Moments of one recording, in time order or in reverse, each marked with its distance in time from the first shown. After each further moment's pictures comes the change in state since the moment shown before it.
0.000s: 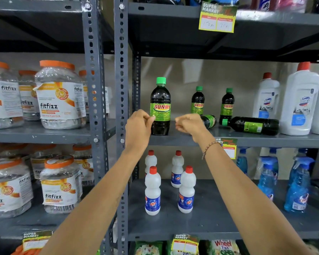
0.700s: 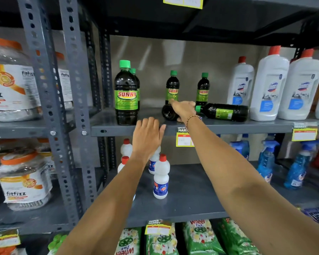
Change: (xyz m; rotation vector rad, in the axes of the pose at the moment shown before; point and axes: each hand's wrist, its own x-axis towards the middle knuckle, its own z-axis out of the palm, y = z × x) left_hand -0.046 0.031 0.126 0.643 -0.088 0.409; right_hand 0.046 0.013 -0.067 -0.260 0.264 0.229
